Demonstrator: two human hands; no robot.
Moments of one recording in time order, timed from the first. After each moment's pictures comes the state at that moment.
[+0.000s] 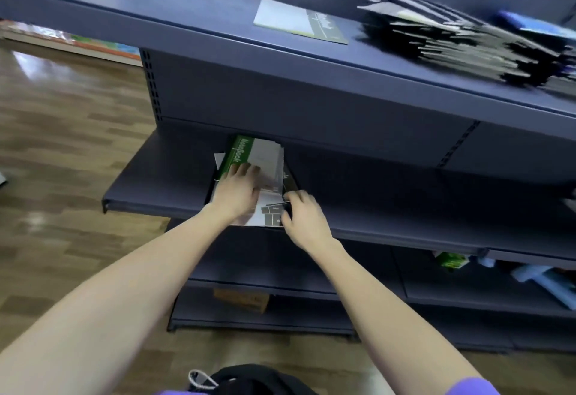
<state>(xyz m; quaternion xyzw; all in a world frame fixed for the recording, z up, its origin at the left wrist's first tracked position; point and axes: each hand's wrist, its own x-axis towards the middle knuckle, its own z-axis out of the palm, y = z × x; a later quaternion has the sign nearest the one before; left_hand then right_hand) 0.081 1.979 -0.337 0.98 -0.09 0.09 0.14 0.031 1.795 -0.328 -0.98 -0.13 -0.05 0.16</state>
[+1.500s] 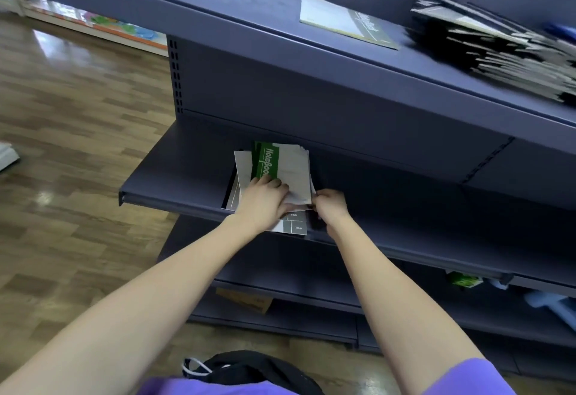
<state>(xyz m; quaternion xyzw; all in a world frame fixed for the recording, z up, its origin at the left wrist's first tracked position) 0.077 1.975 -0.355 0.96 -0.18 0.18 0.13 0.097 1.802 -0.333 -0.84 0.17 0.08 0.51</state>
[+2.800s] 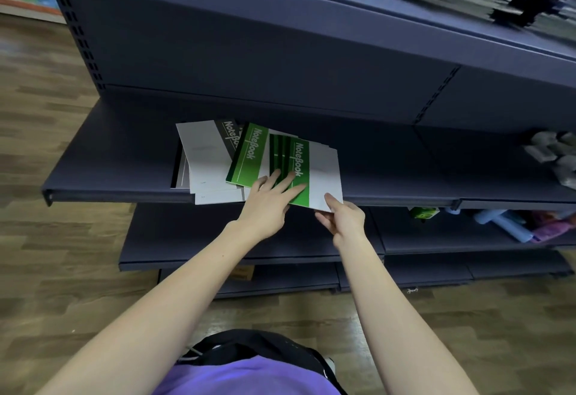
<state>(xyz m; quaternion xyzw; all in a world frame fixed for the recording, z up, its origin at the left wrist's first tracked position) 0.025 1.884 -0.373 0.94 -0.28 0.05 0.17 -0.009 1.709 -0.355 -0.55 0.38 -0.05 0.74</state>
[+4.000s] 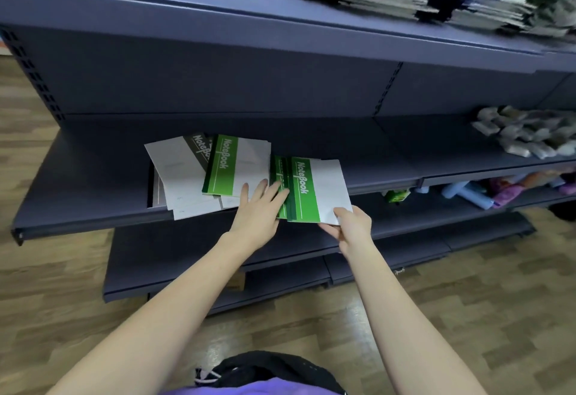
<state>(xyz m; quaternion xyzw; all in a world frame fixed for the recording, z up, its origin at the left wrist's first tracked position) 0.011 1.867 -0.367 0.94 -0.32 0.05 0.10 -0.059 1.676 -0.337 -0.53 0.39 -0.11 0.75</state>
